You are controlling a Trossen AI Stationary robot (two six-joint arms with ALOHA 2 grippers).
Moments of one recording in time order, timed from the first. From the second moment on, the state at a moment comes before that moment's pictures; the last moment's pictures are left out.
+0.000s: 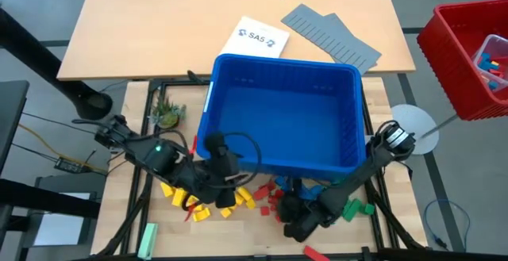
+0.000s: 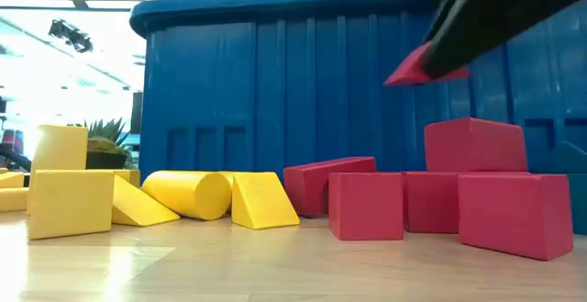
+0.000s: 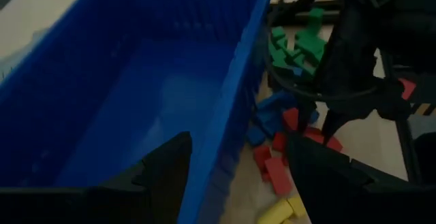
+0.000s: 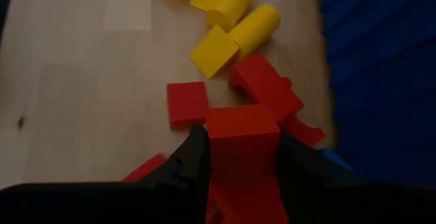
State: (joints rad) left arm -0.53 1.70 2.01 -1.13 -0.67 -0.39; right arm 0.70 1.87 1.32 -0.58 0.61 0.58
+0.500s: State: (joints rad) left arm -0.53 1.70 1.96 -1.10 -0.68 -0.41; right arm 0.63 1.86 1.32 -0.63 0.59 0.64
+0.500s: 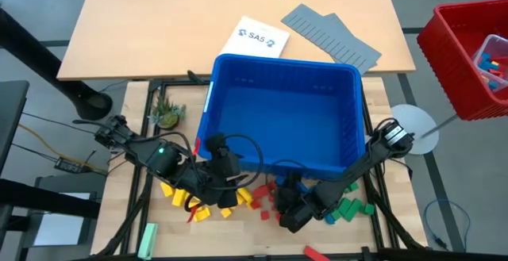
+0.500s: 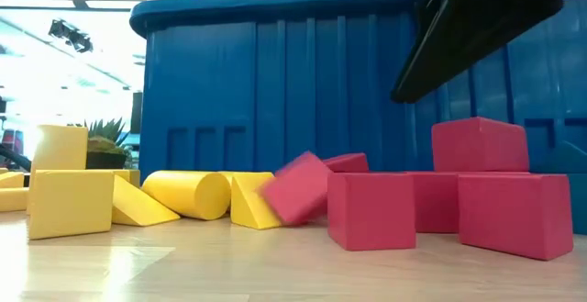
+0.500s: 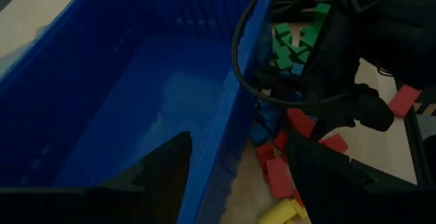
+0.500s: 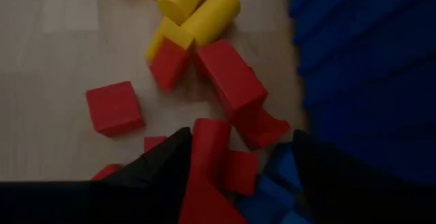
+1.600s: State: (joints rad) left arm -0.49 1.67 1.97 -1.13 -0.69 -0.44; right arm 0.71 1.27 1.32 -0.66 0.58 0.62
